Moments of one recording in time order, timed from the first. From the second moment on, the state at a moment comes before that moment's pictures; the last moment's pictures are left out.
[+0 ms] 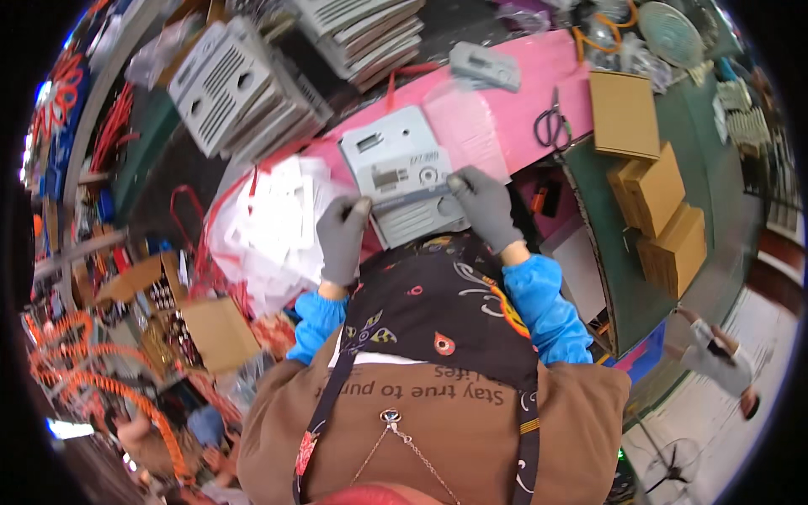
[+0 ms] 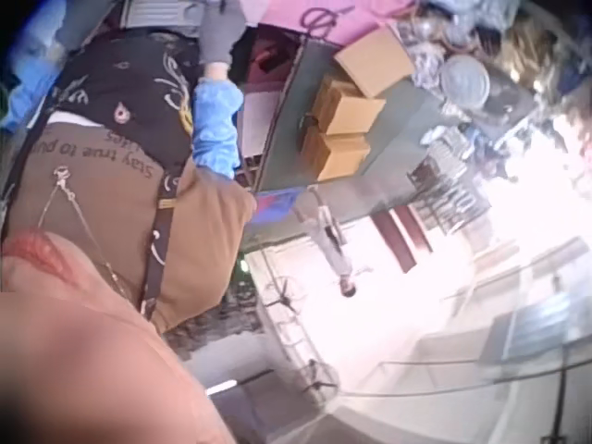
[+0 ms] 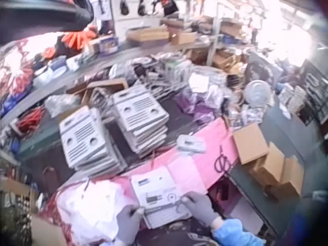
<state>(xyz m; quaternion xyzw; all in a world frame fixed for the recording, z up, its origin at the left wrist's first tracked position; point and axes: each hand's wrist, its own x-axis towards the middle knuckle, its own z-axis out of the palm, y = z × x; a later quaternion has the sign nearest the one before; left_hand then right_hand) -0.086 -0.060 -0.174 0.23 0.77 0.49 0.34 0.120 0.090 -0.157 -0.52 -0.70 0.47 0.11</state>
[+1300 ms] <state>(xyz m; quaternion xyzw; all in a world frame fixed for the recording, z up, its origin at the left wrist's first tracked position) -0.101 -0.010 -0.163 0.25 0.71 0.59 0.29 0.100 0.083 -0.183 -0.53 -0.72 0.39 0.22</state>
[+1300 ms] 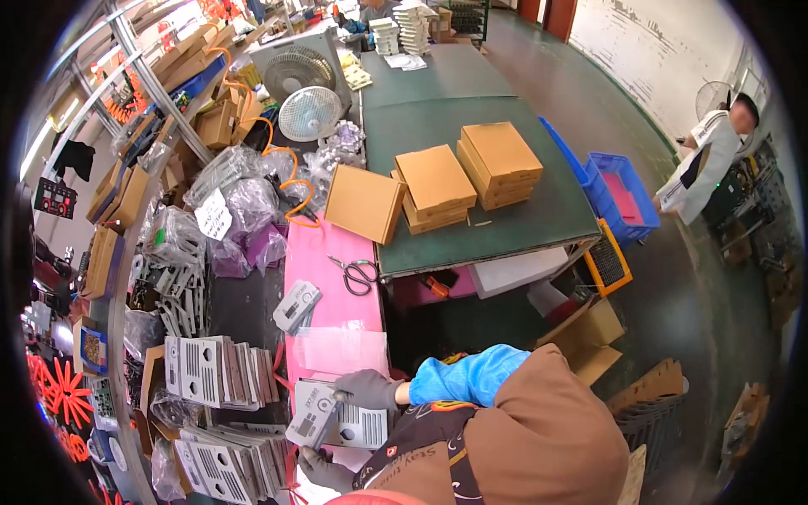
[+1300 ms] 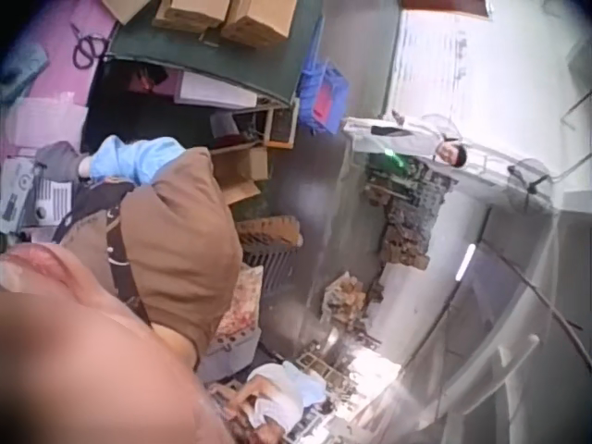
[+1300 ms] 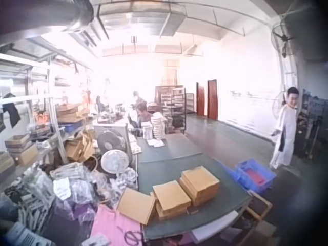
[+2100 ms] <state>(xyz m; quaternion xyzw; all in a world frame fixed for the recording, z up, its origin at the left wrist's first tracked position) -0.086 -0.015 -0.134 0.26 0.74 0.55 0.28 0.095 0.083 -0.182 -0.53 -0.73 0.39 0.20</state>
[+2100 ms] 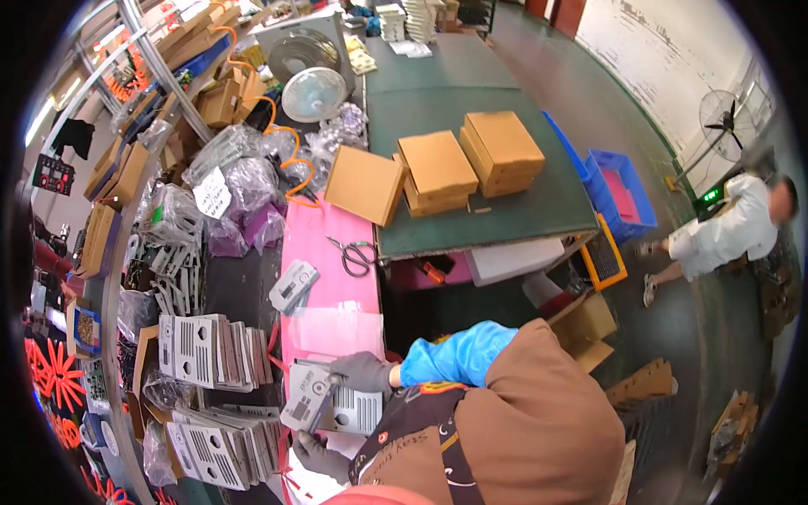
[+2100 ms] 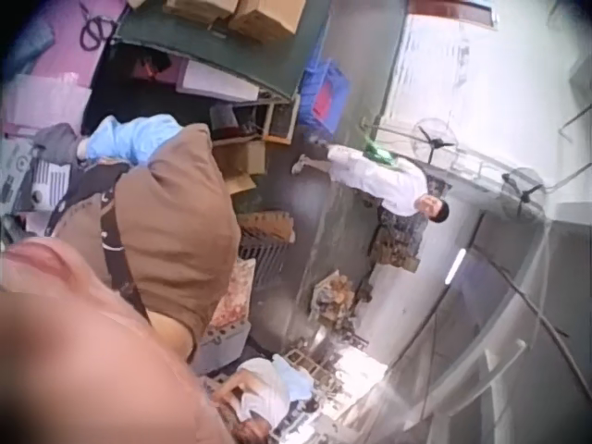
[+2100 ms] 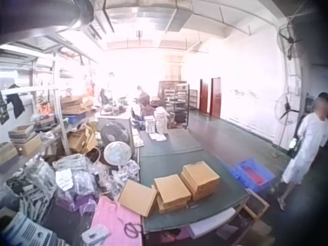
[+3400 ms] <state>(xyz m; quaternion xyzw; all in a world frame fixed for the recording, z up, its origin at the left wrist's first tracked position) -0.101 -0.017 -0.196 0.12 0.79 0.54 0.27 0.062 0.151 -0.181 -0.47 -0.82 0.32 0.07</state>
